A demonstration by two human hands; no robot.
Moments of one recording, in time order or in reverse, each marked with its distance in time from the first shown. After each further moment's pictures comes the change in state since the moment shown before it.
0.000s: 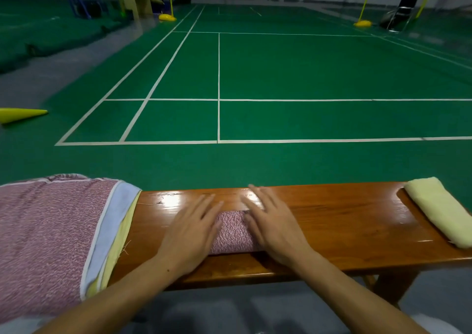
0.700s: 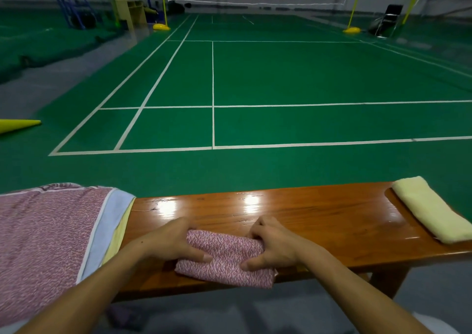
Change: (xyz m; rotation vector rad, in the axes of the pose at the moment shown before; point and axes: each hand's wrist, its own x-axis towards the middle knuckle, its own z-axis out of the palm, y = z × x) left_hand 0.017 -0.015 -0.051 -0.535 -0.594 -0.149; right_hand -0.009 0.013 -0.030 0.276 -0.629 0.122
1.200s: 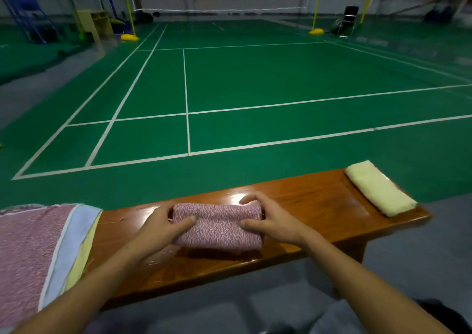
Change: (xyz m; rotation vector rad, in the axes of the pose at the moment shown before) left_hand 0.019 0.045 0.031 -0.424 0.380 0.048; right_hand -0.066 0.041 -0.029 0.724 0.330 -0.055
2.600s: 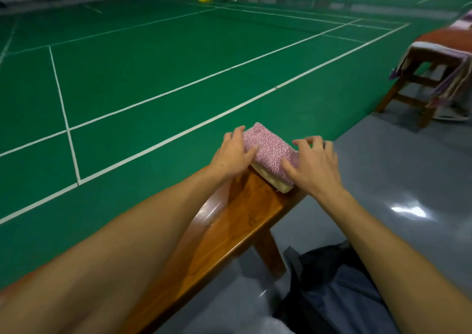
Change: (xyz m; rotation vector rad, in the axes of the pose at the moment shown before) left_hand 0.207 0.249 0.437 0.468 -0.349 0.506; right_hand -0.131 0.174 -0.299 -0.843 0.927 0.579
